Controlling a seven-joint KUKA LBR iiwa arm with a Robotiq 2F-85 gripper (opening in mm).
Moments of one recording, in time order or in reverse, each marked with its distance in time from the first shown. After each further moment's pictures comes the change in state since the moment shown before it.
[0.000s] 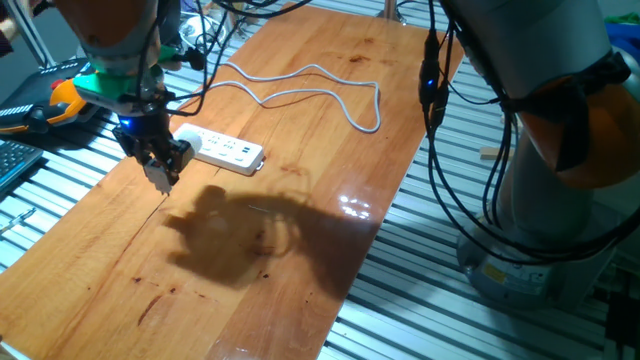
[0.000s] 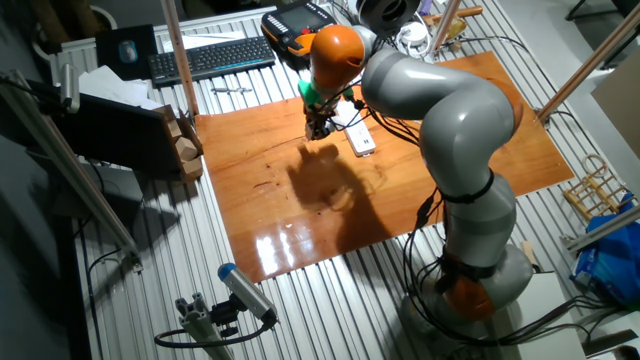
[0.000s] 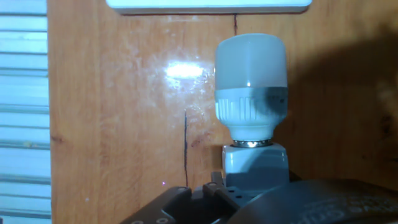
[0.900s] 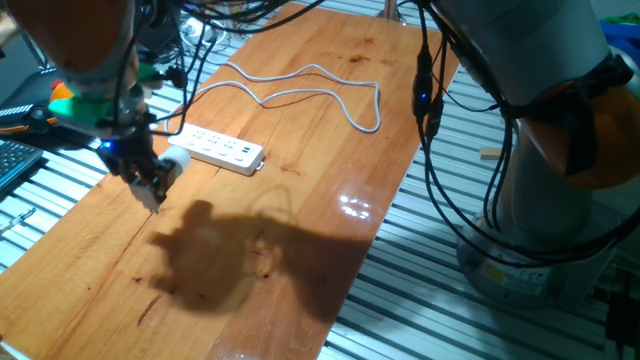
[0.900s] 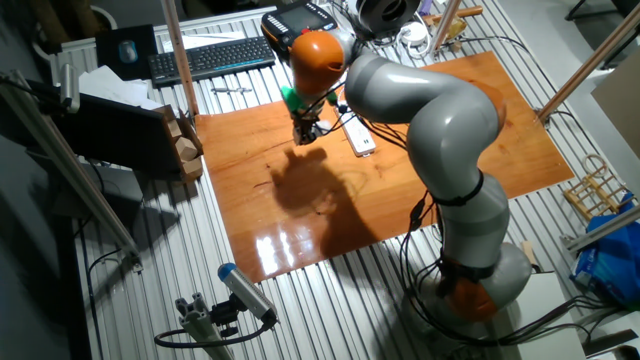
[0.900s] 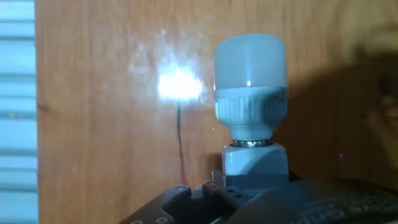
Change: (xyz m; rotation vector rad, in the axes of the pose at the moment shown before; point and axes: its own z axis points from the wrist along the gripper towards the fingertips) arm 0.022 -0.003 0.004 0.014 -0.007 -0.018
